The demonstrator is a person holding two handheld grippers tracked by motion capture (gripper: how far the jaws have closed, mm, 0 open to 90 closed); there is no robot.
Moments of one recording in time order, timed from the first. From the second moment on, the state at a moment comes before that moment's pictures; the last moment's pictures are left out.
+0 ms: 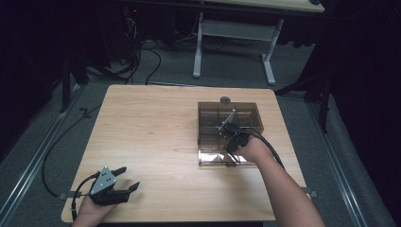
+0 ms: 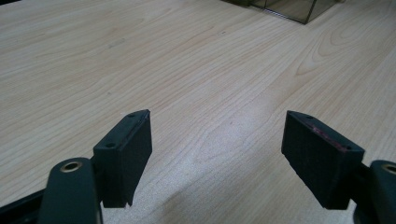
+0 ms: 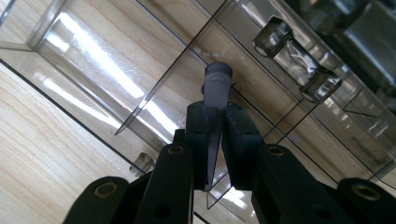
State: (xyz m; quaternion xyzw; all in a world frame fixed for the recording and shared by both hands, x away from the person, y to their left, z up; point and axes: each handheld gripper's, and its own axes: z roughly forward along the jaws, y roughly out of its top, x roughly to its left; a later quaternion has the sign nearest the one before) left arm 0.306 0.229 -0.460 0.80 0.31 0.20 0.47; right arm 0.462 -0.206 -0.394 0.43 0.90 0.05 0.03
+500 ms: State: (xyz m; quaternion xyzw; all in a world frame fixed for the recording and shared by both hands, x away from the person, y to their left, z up) left arm 0.306 0.229 -0.460 0.80 0.31 0.20 0.47; right arm 0.458 -0.207 -0.400 0.42 0.91 0.05 0.02
